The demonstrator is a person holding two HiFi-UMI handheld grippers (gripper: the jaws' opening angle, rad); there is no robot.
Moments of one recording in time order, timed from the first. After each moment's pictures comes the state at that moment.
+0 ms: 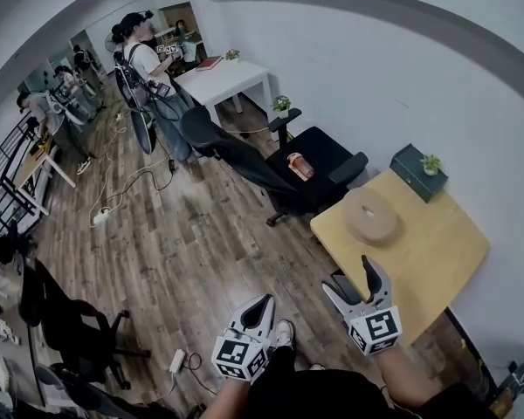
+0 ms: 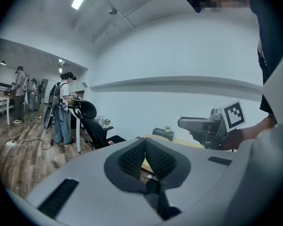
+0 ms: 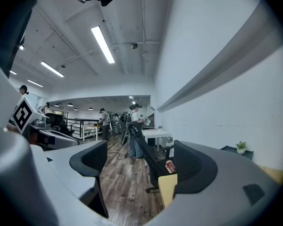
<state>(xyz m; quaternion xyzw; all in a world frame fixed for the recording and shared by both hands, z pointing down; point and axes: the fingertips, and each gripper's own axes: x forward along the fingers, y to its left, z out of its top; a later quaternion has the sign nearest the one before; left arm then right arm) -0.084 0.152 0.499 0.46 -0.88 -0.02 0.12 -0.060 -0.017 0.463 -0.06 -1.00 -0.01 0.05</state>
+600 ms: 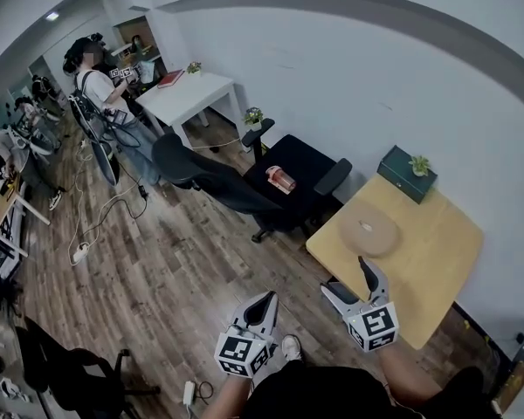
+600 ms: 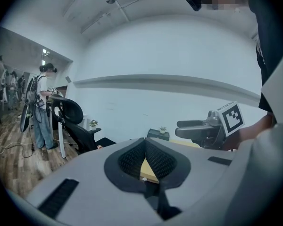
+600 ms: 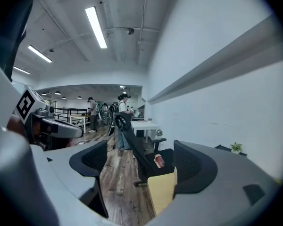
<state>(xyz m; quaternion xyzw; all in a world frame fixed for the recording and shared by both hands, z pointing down) -0.204 0.109 0.496 0.54 -0.83 -0.02 0.12 -0.155 -0.040 0.483 0.01 -0.99 -0.03 0.11</state>
